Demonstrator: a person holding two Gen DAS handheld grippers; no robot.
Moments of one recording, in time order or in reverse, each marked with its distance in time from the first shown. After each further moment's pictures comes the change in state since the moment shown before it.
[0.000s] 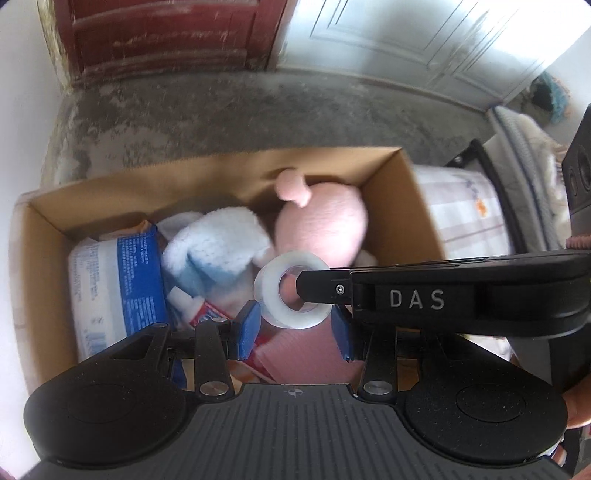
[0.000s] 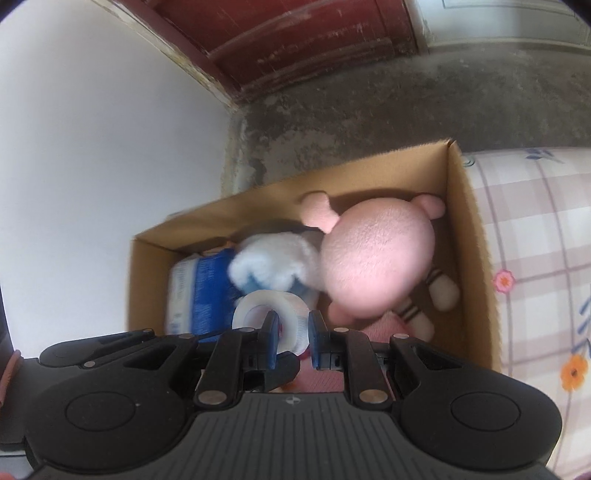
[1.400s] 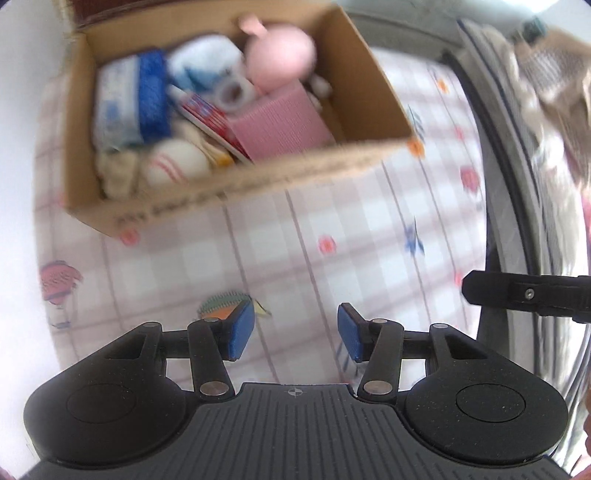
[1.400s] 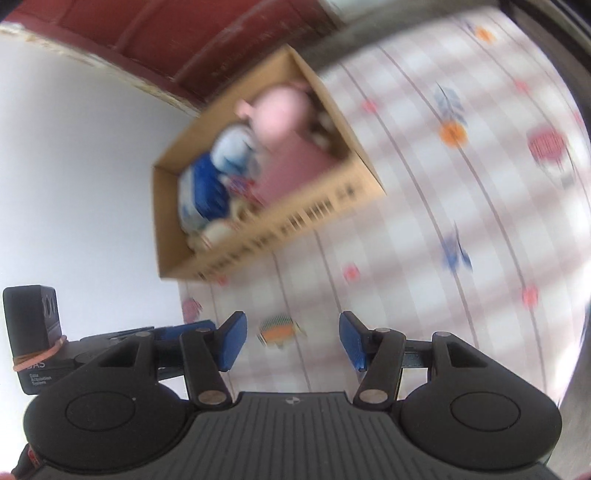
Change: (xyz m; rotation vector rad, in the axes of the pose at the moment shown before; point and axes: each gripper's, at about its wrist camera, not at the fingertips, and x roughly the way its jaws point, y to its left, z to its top) left arm -0.070 -0.029 -0.157 0.028 0.184 0.001; right arm -0.149 -0.037 -0.222 0.280 -0.035 0.039
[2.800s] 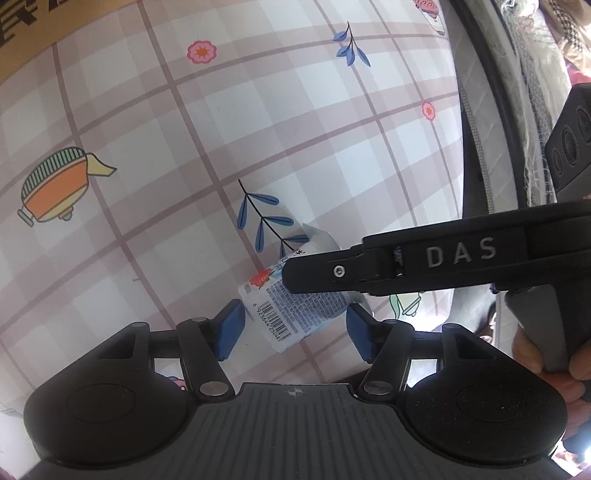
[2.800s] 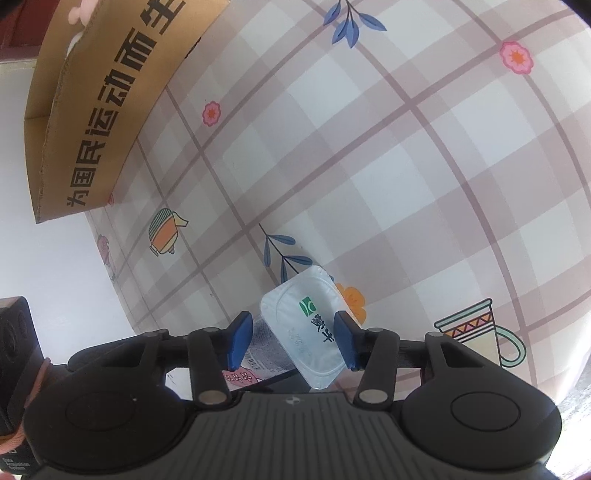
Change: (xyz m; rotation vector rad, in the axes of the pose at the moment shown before) left arm 0.118 -0.057 -0.085 0.154 0.349 -0.153; right arm 0.107 -0.096 -0.072 0.262 0.299 -0.046
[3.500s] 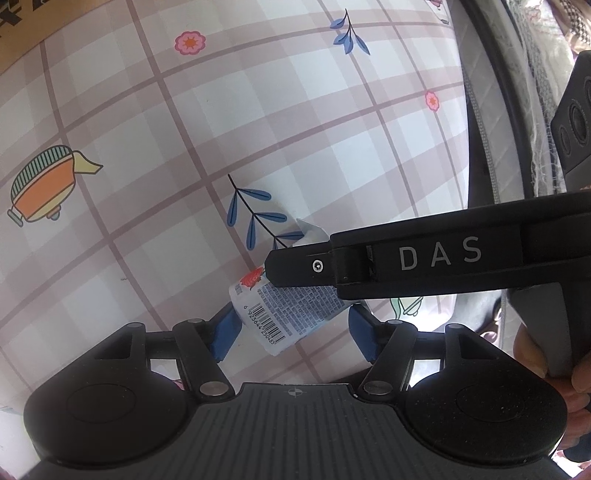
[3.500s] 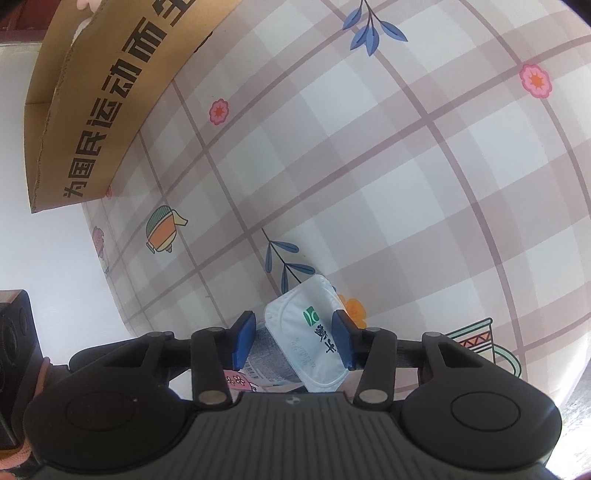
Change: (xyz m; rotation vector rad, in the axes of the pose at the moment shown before) left arm 0.012 -0.008 0.006 -0.002 0.030 0.022; right arm 0.005 0.005 0.005 -0.045 0.001 -0.017
